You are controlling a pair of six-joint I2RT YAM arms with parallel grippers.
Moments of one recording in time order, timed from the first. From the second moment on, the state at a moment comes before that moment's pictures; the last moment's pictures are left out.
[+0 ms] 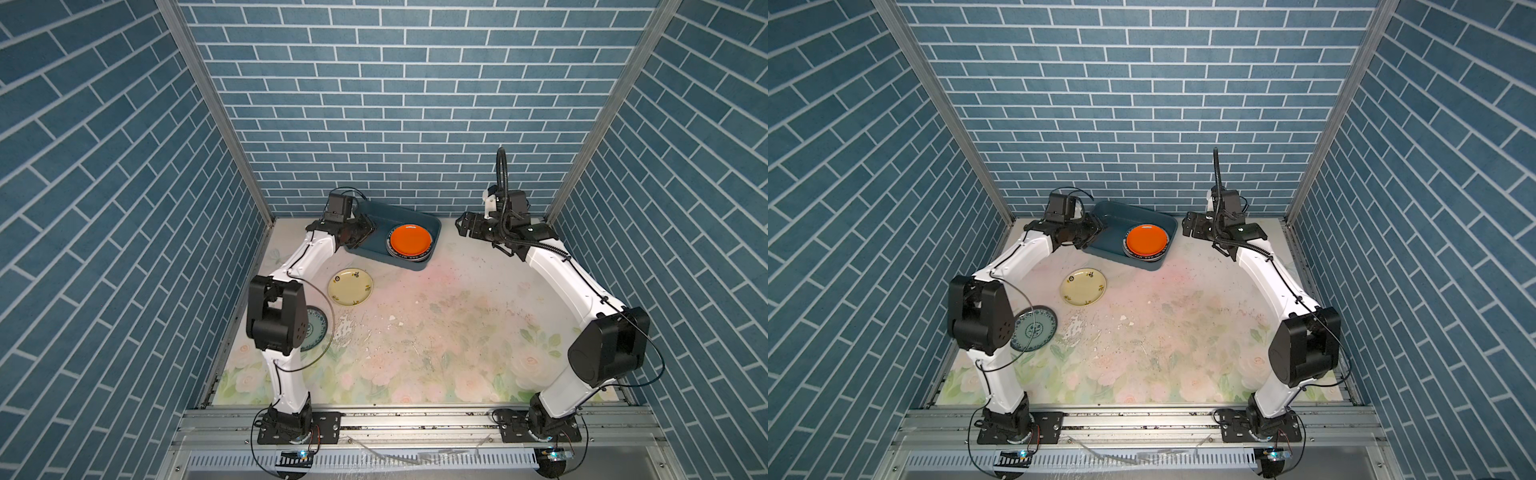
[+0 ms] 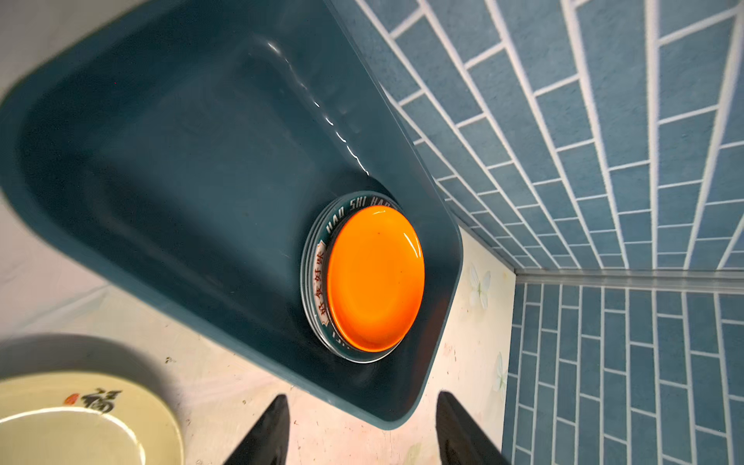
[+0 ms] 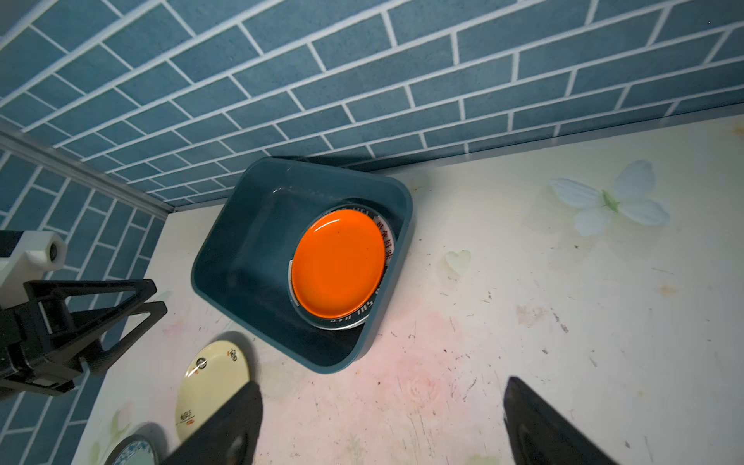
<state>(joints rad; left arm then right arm) -0.22 1.85 1.56 -0.42 0.28 -0.86 0.35 1.66 1.57 -0.53 -0.16 0.39</state>
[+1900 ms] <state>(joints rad) 0.01 1.58 0.68 -0.03 0.44 -1.04 0.79 2.20 2.07 -0.55 -0.40 0.47</state>
